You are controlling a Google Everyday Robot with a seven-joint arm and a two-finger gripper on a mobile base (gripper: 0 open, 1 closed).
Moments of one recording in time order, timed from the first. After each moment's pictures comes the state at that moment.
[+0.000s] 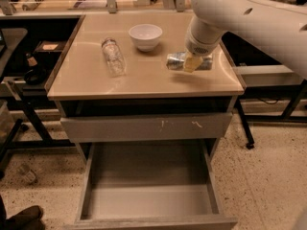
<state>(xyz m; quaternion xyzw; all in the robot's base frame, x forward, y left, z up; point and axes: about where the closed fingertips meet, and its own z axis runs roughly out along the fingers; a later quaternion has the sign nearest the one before) 0.694 -0.128 0.876 -0.62 0.73 -0.16 0.25</state>
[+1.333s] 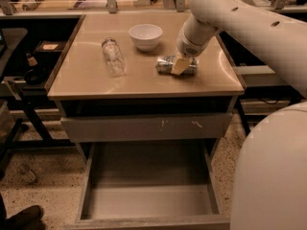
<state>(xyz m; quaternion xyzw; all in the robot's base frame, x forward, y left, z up) 0.735 -0.096 0.834 -0.64 0.72 -0.06 0.26</state>
